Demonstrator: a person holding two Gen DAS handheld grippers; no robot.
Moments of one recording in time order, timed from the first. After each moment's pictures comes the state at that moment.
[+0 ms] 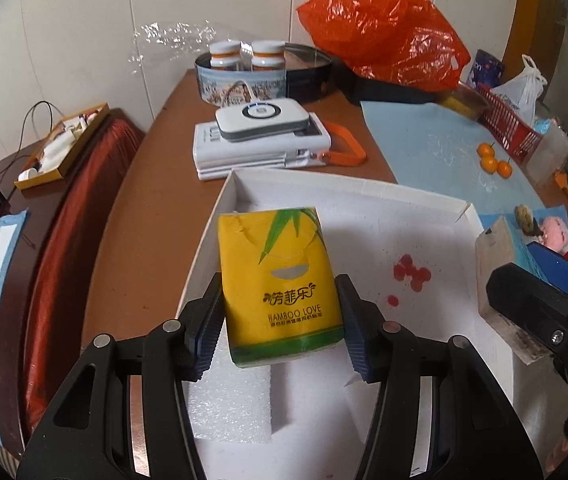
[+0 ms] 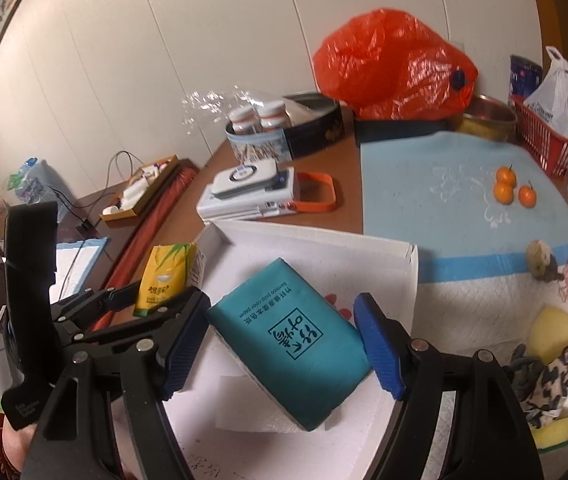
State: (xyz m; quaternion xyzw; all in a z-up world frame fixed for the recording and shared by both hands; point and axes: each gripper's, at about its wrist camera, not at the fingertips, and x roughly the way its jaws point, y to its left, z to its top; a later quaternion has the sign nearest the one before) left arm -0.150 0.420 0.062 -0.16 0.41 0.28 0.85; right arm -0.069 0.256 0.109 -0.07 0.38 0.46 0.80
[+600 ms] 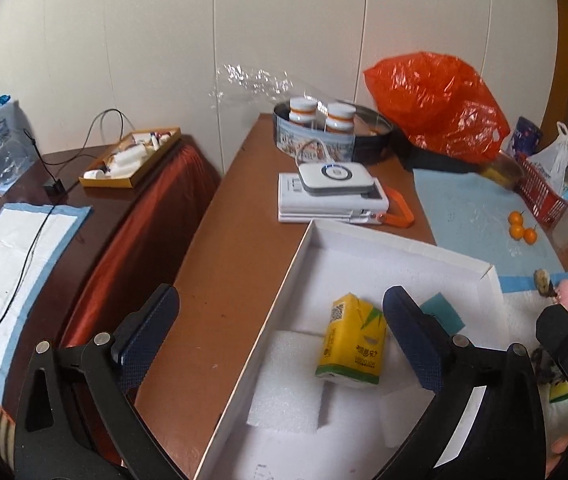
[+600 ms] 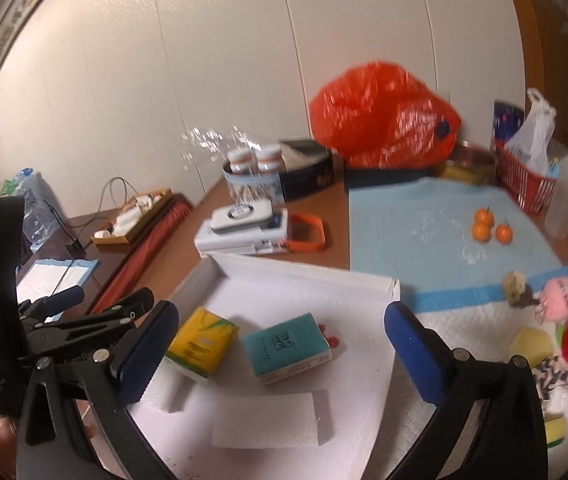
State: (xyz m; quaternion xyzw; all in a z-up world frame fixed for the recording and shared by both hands) left arm -0.215 0.418 0.109 -0.16 0.31 0.39 0.85; right arm -0.100 0.237 0.135 -0.06 0.28 0.45 0.84
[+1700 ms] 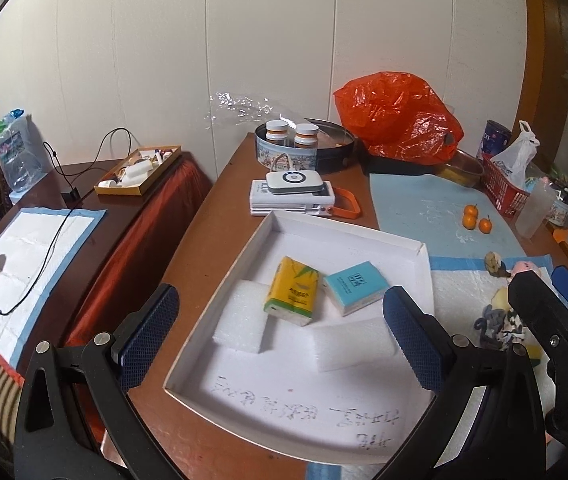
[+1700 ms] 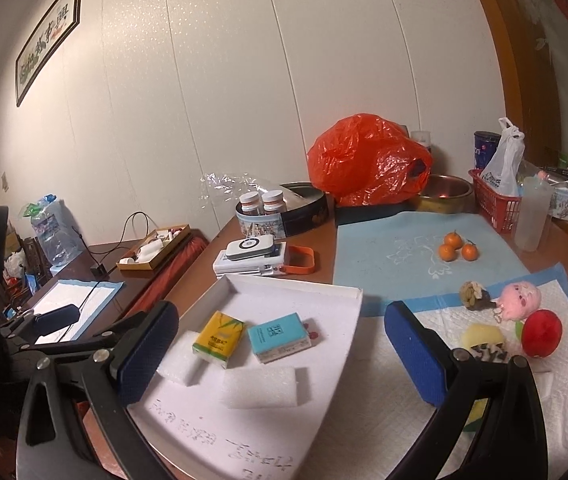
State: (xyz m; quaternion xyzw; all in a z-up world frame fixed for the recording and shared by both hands) left arm -0.237 0.303 0.149 -0.14 0.29 0.39 0.86; right arm -0.126 0.147 0.164 -0.01 0.23 0.47 0.85
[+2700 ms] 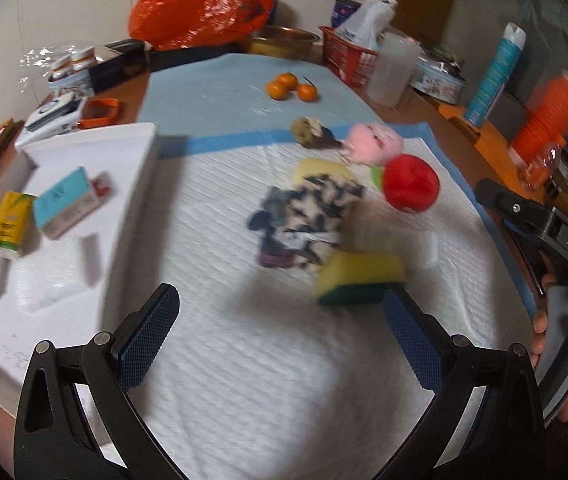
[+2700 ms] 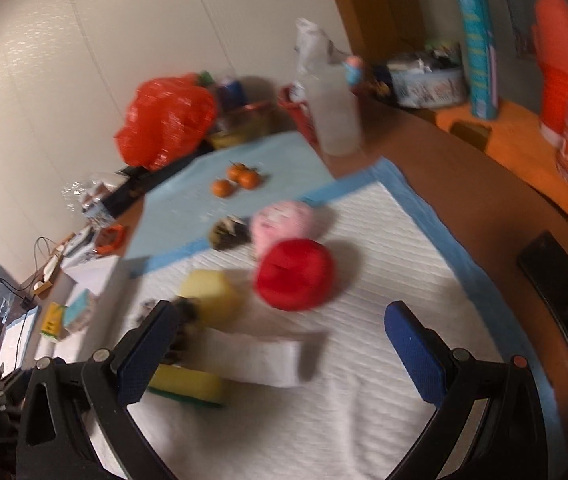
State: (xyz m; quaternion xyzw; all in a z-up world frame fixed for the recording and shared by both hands) left arm -0.055 0.136 0.059 -0.15 0.42 0.17 0.88; right arm 0.068 -0.054 0.078 0.04 0.38 0.32 0.87
